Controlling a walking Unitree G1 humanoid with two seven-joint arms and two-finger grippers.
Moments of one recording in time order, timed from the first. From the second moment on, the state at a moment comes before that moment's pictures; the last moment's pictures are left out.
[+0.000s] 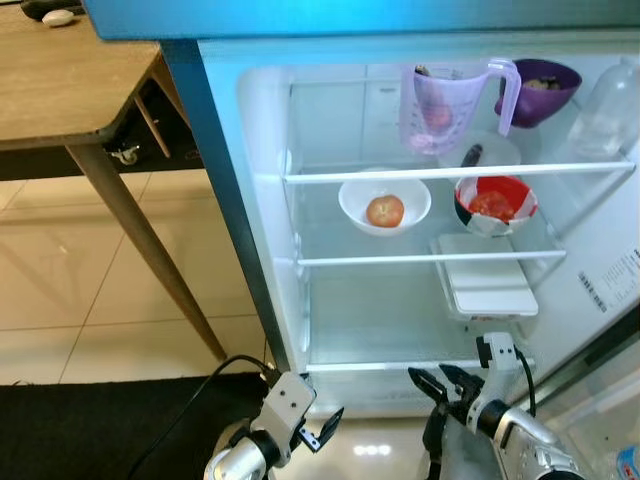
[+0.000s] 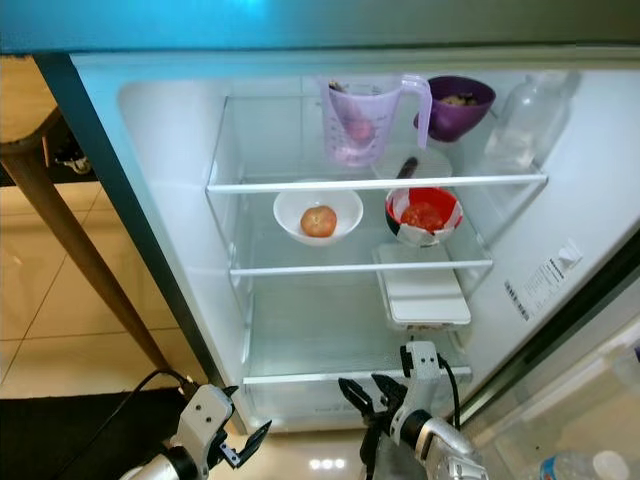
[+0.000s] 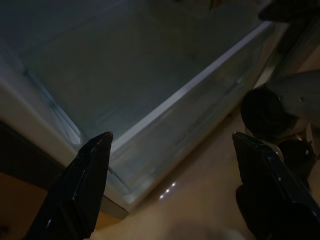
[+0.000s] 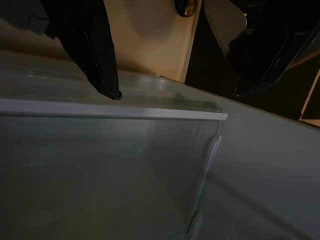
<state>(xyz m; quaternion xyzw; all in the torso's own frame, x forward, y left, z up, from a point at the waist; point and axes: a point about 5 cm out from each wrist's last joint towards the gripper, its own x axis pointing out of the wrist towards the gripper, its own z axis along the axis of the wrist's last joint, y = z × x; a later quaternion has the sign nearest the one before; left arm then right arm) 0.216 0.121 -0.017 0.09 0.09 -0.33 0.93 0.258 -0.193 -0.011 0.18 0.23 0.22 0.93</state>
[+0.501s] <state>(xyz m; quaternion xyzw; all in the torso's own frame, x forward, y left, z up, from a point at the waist) 0.217 0.121 -0.018 0.09 0.10 -0.33 0.94 0.256 -0.193 -0.012 0.18 0.23 0.23 0.93</state>
